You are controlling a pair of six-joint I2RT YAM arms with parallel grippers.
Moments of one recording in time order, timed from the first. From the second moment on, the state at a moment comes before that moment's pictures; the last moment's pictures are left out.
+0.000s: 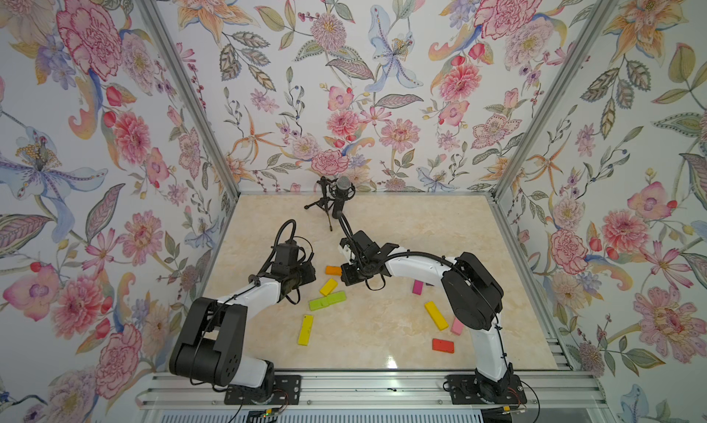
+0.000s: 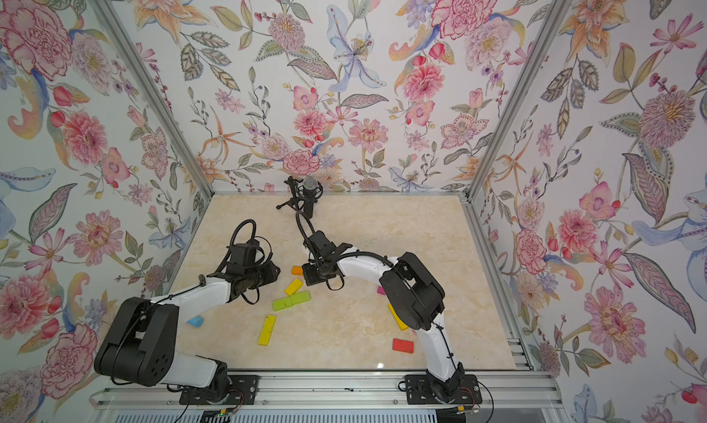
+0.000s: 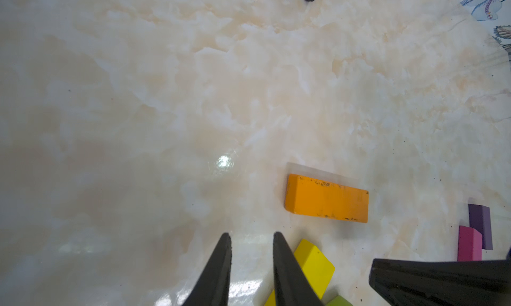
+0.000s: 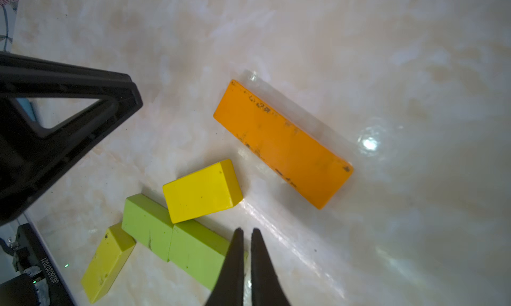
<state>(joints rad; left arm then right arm) -0.22 1.46 0.63 -0.05 0.16 -0.51 0.87 2.09 1.49 -0.42 -0.25 0.42</state>
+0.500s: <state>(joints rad) -0.22 1.46 0.59 -0.06 0.19 -0.50 0.89 2.10 1.50 -0.42 -0.25 0.43</state>
